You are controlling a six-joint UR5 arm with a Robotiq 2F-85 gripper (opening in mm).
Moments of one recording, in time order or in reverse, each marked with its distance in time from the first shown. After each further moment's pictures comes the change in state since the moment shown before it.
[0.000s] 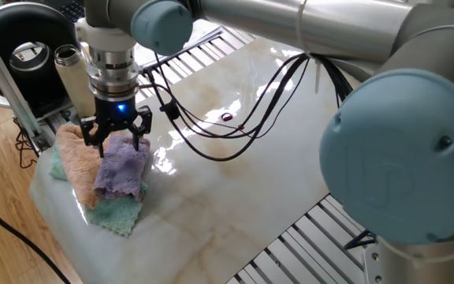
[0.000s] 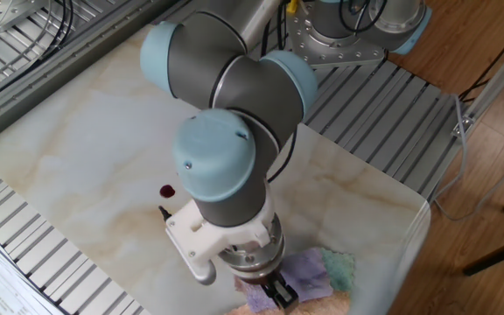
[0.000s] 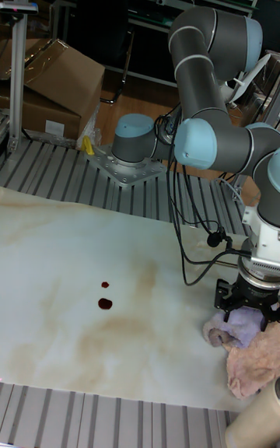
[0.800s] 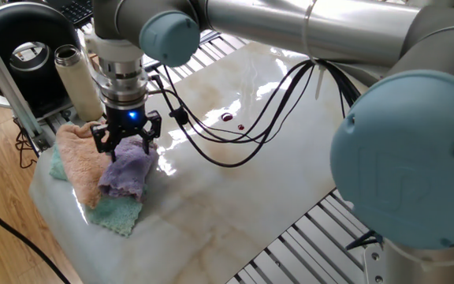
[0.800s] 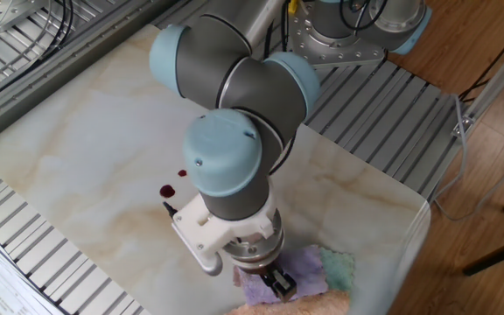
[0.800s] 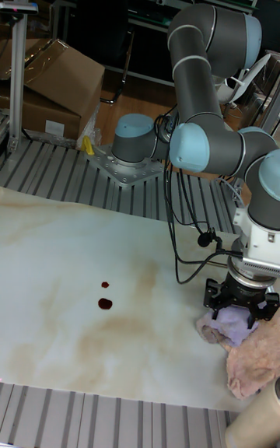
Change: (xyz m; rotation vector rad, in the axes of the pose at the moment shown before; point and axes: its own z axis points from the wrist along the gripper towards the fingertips) arm 0.006 -0.024 0.016 0.037 -0.015 -0.051
